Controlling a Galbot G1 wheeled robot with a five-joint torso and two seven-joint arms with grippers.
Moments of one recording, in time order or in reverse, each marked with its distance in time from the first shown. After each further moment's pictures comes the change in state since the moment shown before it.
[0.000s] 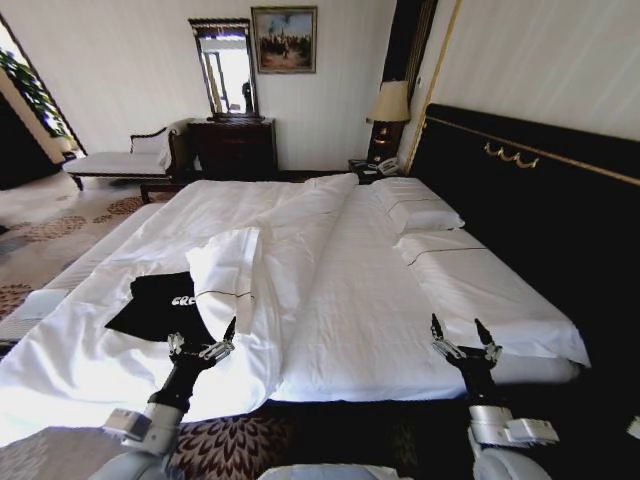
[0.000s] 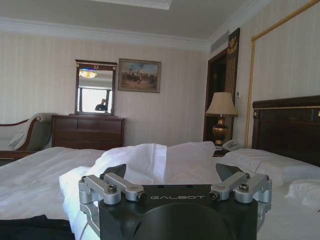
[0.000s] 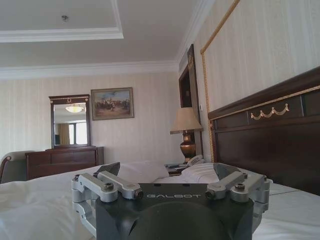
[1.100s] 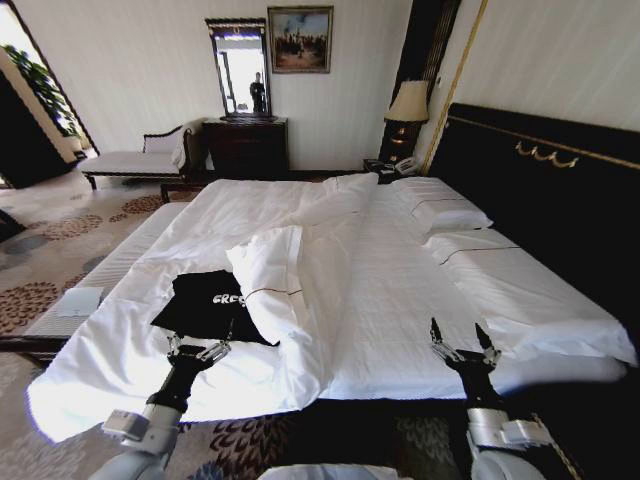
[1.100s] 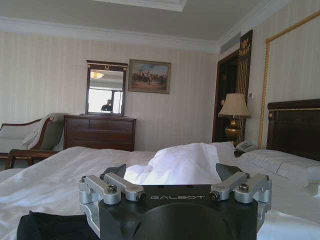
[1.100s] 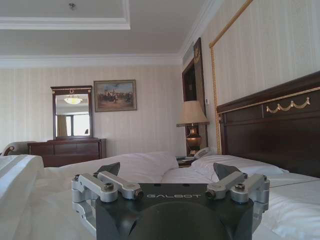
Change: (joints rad) left arm -0.011 0.023 -0.008 0.043 -0.028 -0.033 0.000; right arm 0.001 0.026 -0.004 -0.023 -0.041 -0.002 0.013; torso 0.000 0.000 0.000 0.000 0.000
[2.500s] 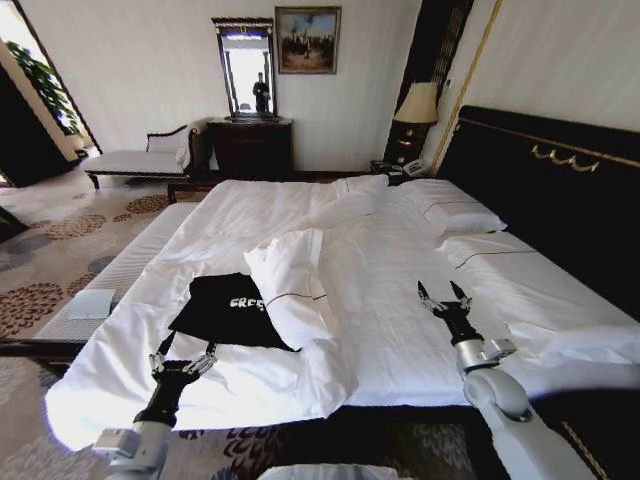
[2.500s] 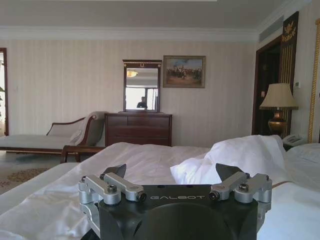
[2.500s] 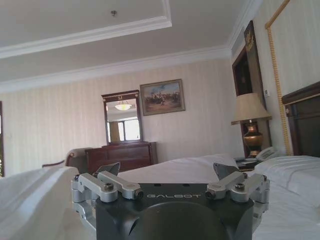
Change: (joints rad) left arm 0.081 -0.105 -0.094 -0.007 0.042 -0.041 -0.026; right arm 0.438 -0.485 -0.224 -0.324 0.343 -0.037 0.031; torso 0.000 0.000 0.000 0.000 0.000
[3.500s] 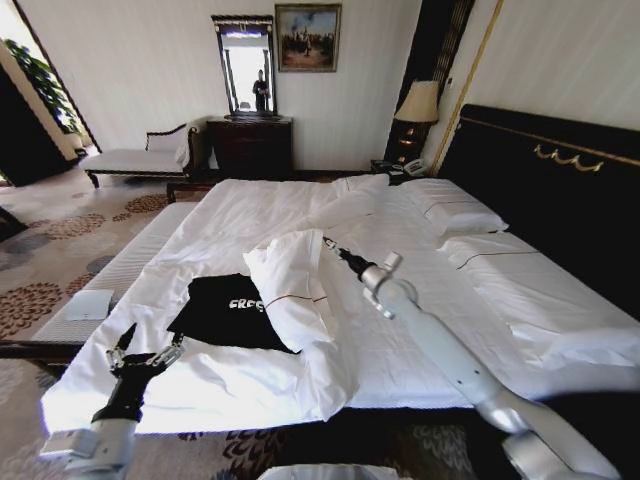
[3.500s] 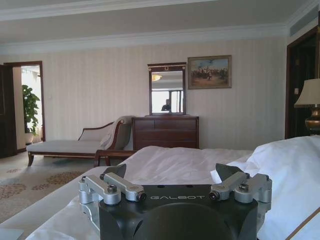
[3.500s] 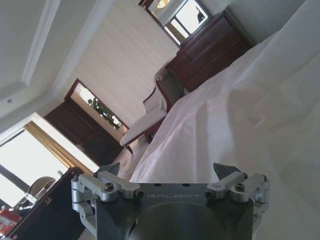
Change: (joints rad) left arm -0.026 0.028 -0.134 0.052 -0.078 0.007 -0.027; right arm 0.947 0.170 -0.787 -0.406 0.756 -0.444 0.220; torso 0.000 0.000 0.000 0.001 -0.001
